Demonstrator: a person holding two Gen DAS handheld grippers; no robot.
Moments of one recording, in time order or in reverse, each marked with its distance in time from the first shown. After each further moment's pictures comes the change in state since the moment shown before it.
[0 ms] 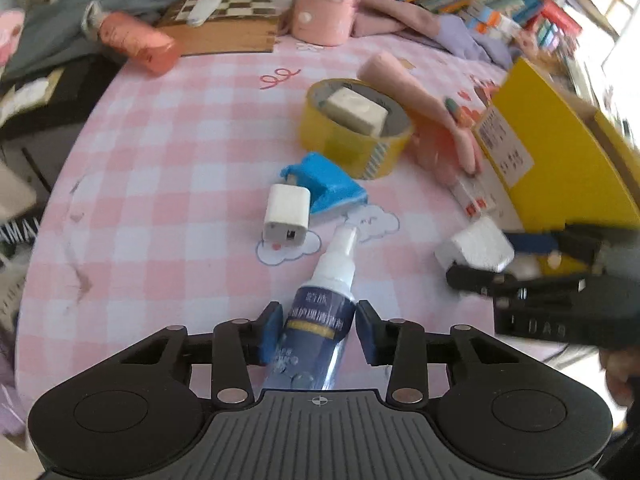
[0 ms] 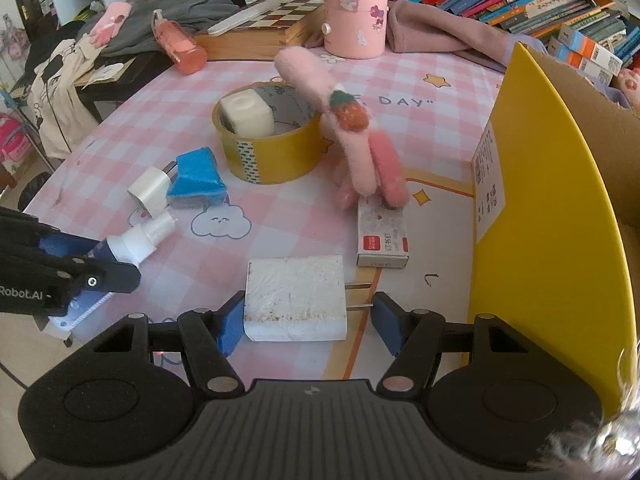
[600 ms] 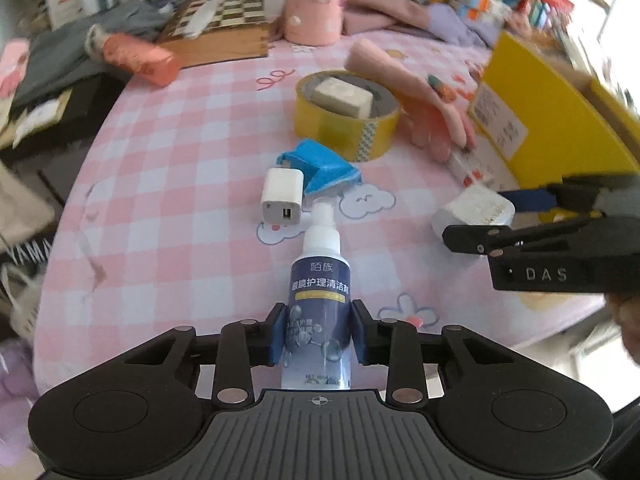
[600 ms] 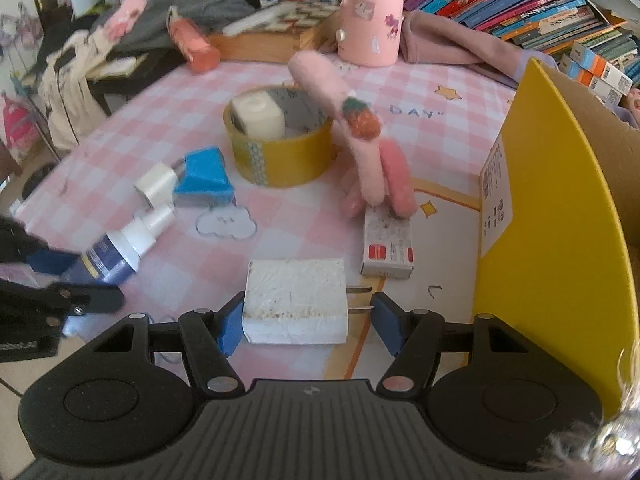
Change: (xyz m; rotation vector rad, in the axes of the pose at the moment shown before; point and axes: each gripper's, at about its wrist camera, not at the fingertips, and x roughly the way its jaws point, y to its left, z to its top) left arm -0.008 -0.014 -0.019 0.020 -0.033 0.054; right arm -0.002 0.000 0.000 -0.037 -0.034 0.017
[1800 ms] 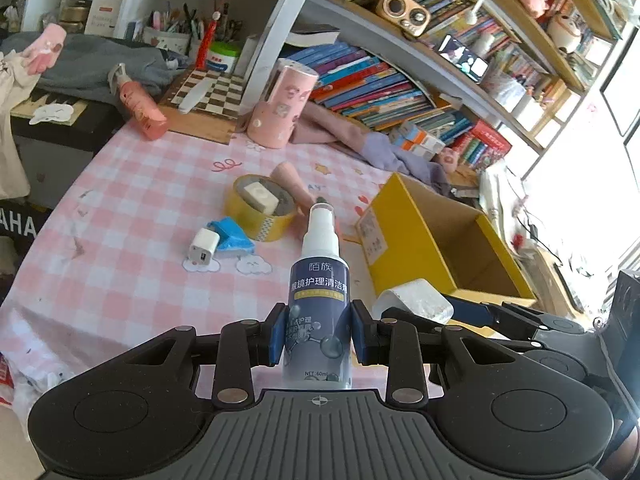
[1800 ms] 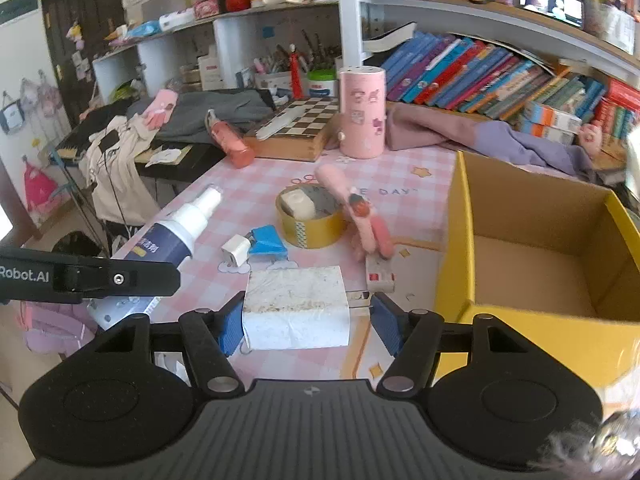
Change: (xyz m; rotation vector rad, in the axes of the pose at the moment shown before) left arm -0.125 -0.025 -0.035 -0.232 -0.283 -0.257; right arm -0.145 0.023 -0.035 0.058 -0.231 0.015
